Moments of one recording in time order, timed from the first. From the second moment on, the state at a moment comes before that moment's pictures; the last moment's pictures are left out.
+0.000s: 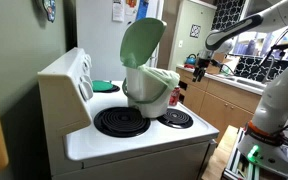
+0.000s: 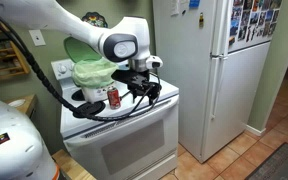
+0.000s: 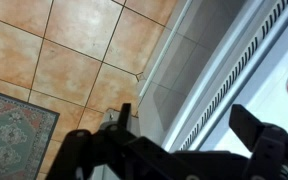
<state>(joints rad) -0.08 -0.41 -0.27 -2.52 0.02 2.20 -0.33</state>
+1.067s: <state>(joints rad) 0.03 -0.31 0.00 -2.35 0.02 2.20 -0.19</state>
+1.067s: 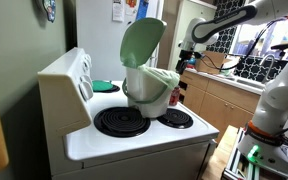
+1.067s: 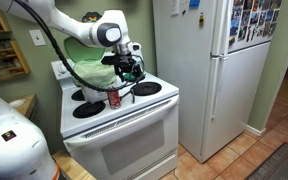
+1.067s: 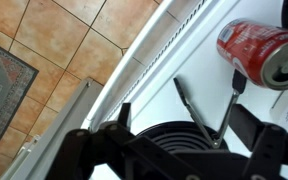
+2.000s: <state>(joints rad) 0.07 -0.17 0.02 -2.33 0.12 2.31 -0.28</state>
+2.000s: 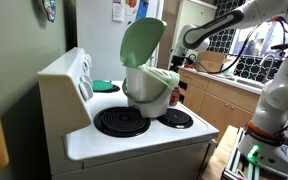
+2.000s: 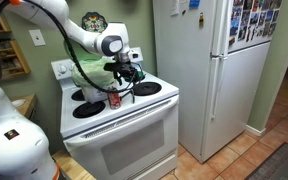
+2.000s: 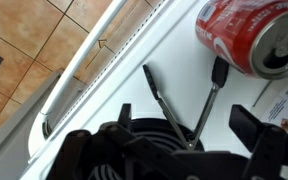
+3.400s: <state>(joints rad) 0.09 0.15 0.09 -2.13 0.07 2.44 -0.27</state>
